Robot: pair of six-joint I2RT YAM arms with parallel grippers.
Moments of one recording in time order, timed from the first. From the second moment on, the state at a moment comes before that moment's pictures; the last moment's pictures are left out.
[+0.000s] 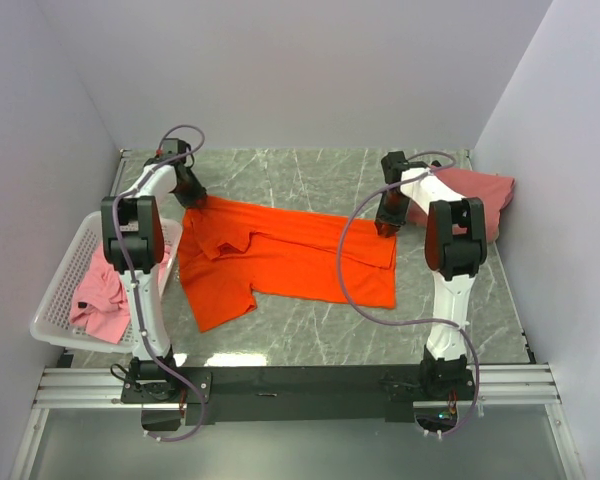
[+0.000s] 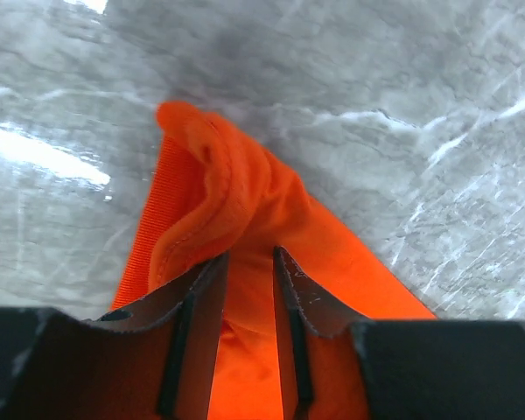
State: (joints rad) left arm 0.02 2.26 1.80 -0.61 0.01 -0.58; right arm 0.12 2.18 1.69 -0.91 0.07 0.47
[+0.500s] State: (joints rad) left arm 0.01 2.32 1.90 -0.61 0.06 -0.58; right arm 0.09 2.35 2.00 -1.05 0.06 0.47
